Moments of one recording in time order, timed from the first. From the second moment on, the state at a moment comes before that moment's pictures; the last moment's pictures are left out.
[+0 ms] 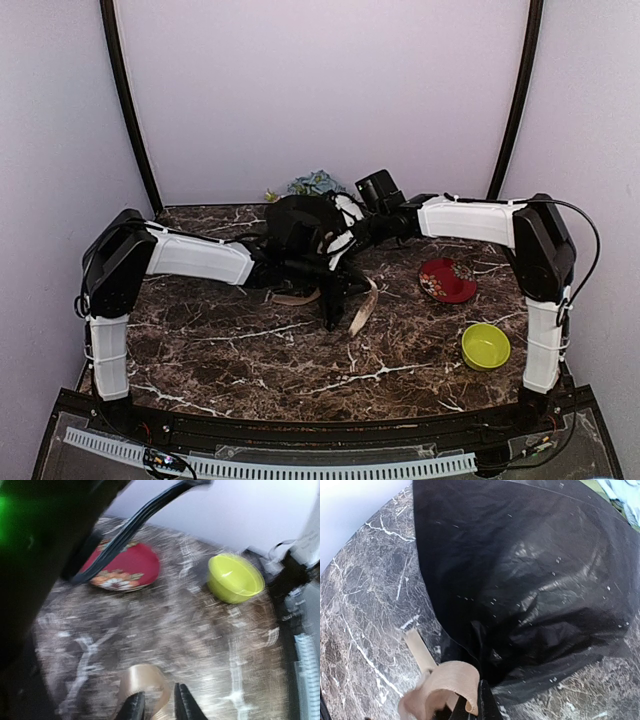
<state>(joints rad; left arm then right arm) -0.84 2.02 1.35 0.17 0.57 0.05 0.70 2.02 1.58 -0.30 -0.28 0.05</state>
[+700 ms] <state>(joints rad) -0.74 1.83 1.07 0.32 0.52 0.03 0.70 2.02 1.57 -0.32 -0.32 0.06</state>
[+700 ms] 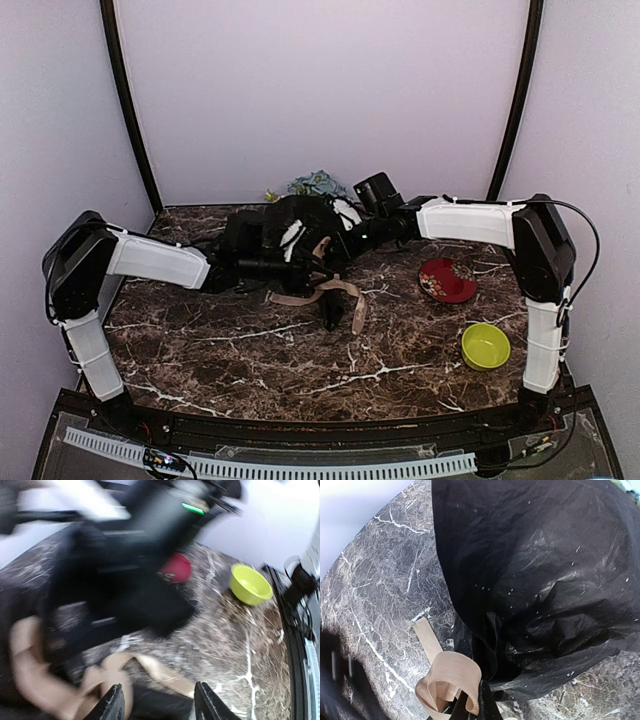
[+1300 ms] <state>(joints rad) -0.65 1.98 0.93 0.68 0.47 -0.05 0.71 2.01 1.55 -0.31 -0.37 0.10</state>
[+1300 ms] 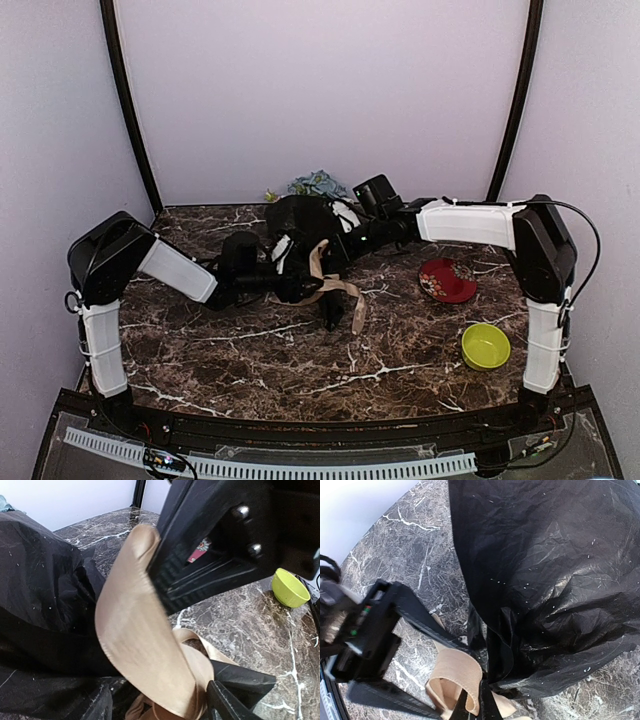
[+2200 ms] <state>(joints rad) -0.67 2.04 1.03 0.59 0.31 0.10 0.73 1.97 1.53 -0.29 -0.45 0.10</state>
